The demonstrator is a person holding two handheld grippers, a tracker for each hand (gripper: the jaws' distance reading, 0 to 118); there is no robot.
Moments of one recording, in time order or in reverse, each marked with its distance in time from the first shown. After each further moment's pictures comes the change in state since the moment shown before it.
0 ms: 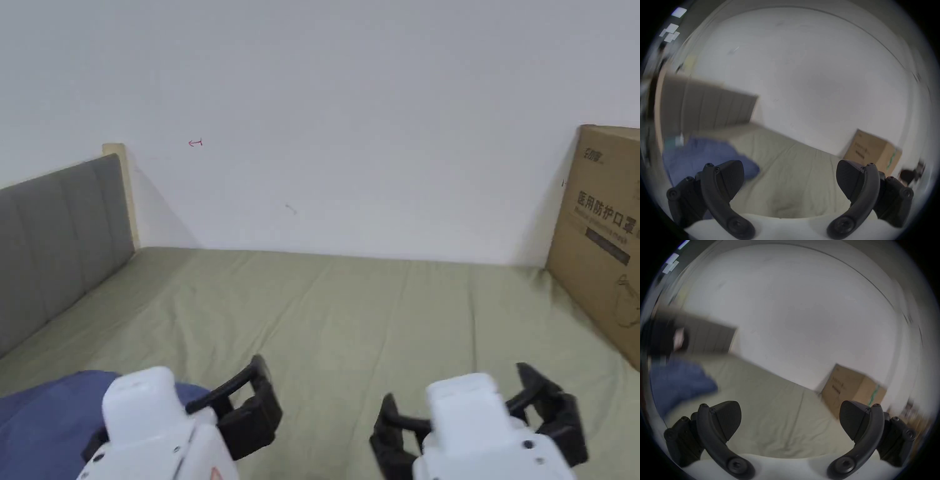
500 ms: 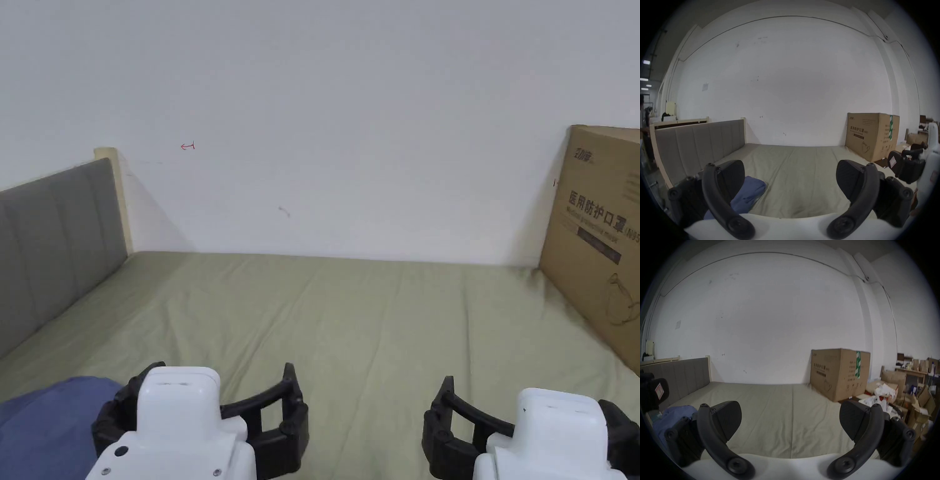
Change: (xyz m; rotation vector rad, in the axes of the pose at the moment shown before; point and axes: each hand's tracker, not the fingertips) left arm 0.016 0.004 0.020 0.027 -0.037 -0.181; right arm 0.016 -0.008 0.021 0.040 -0.185 -0.175
